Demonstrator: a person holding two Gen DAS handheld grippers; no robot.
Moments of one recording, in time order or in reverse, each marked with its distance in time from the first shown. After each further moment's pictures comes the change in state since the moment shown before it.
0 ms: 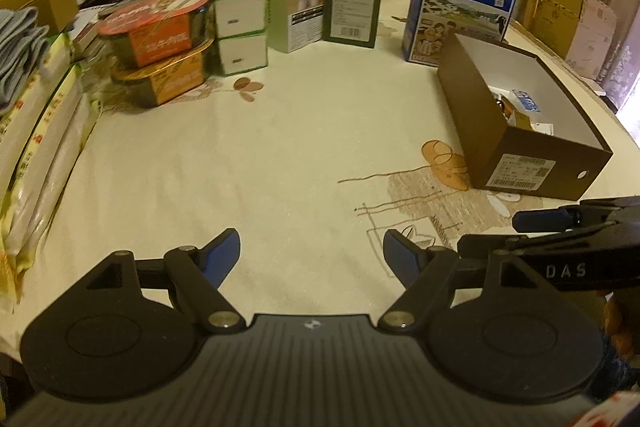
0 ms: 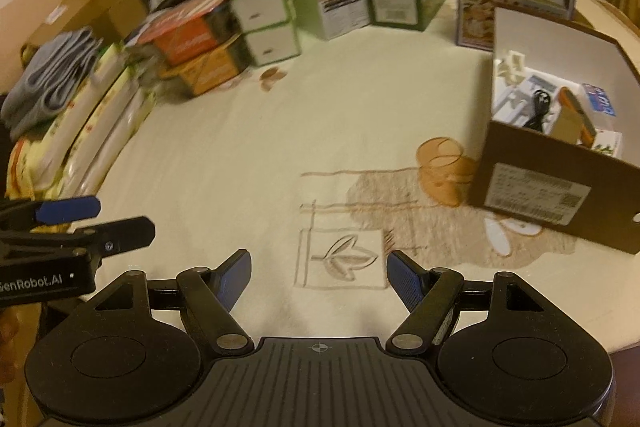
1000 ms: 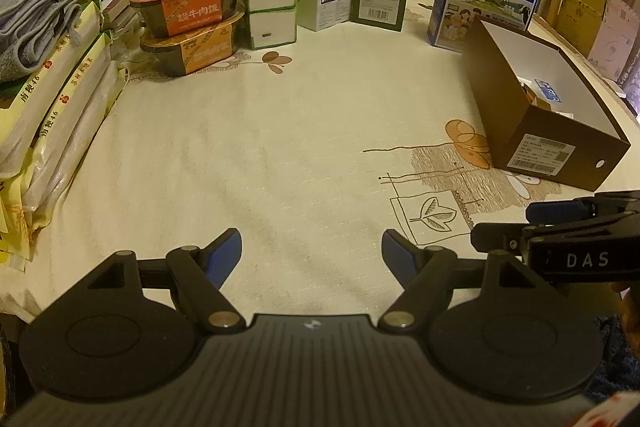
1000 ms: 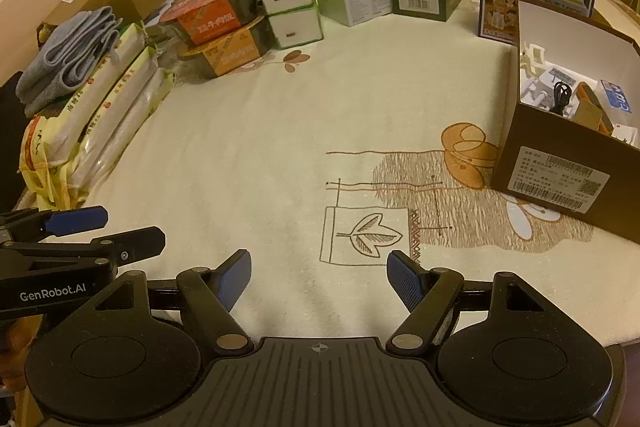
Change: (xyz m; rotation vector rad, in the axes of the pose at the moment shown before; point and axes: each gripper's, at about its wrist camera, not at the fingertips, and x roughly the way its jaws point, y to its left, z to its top) left arm -0.004 0.009 -0.025 -0.049 0.035 0.058; right arm 0.001 0.012 -0.012 -0.018 0.021 0.025
